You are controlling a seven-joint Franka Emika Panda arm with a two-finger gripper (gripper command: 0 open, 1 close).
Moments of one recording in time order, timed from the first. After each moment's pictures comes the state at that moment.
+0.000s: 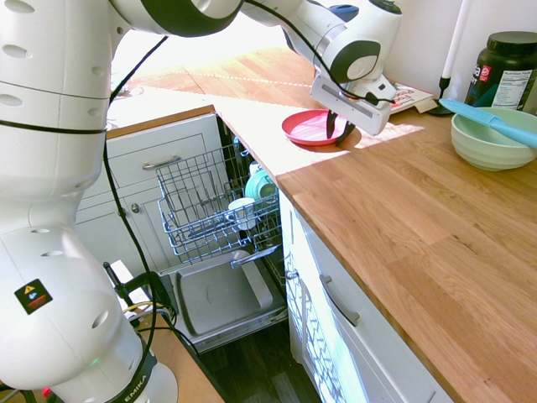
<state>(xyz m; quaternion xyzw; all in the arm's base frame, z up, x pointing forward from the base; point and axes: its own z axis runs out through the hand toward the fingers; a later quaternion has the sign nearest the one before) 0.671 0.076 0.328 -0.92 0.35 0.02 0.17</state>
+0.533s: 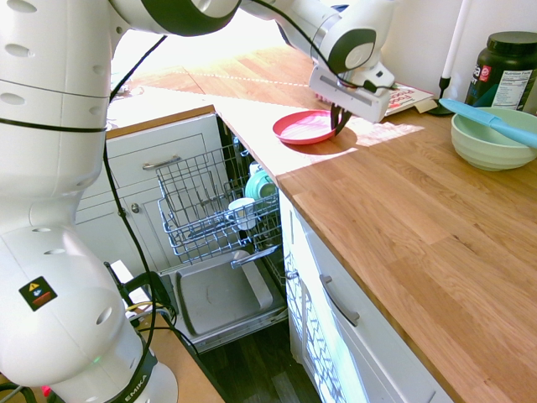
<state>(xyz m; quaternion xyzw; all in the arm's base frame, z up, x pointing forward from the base) 0.686 0.082 0.370 -0.94 0.32 -0.03 0.14</state>
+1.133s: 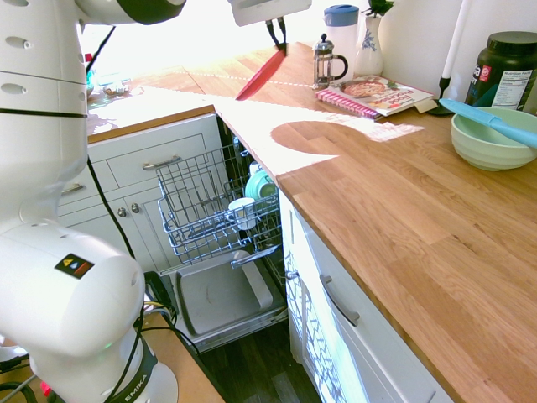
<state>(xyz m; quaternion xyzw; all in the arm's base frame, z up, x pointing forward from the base) 0.608 0.360 0.518 -0.98 0.10 -0.16 -0.04</state>
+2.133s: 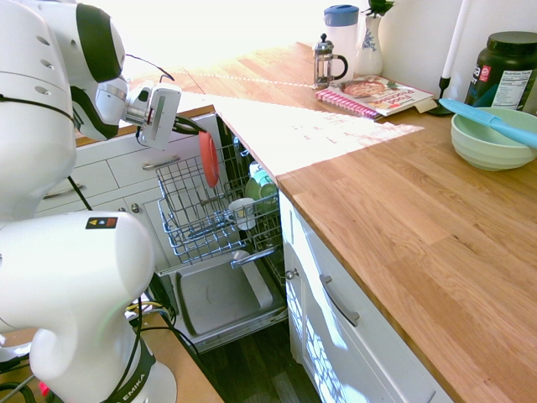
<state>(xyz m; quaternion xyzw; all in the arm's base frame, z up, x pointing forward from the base) 0.396 0.597 0.212 -0.85 -0.09 -0.40 -0.34</state>
